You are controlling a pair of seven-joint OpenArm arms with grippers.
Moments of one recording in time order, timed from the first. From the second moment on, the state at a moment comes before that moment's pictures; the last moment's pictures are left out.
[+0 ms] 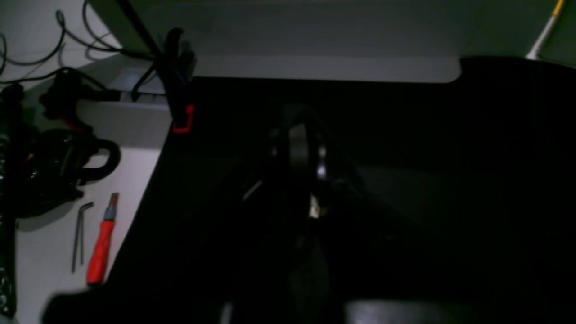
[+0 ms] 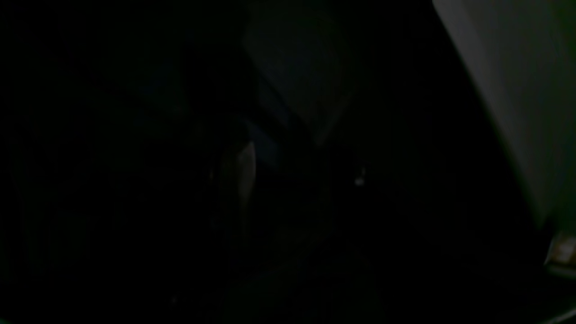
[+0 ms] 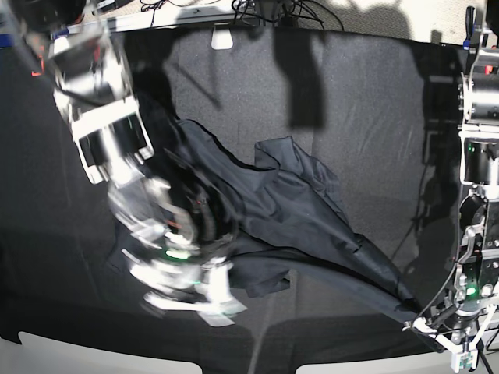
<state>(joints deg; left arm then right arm) -38.3 -20.6 10.0 64.5 -15.7 4.9 27.7 36.1 11.1 -30.4 66.0 -6.5 25.9 -47.0</state>
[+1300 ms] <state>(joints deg) -38.3 -20.6 10.0 64.5 -15.6 4.9 27.9 38.7 9.9 -50.7 51.7 -16.9 14.8 -37.0</state>
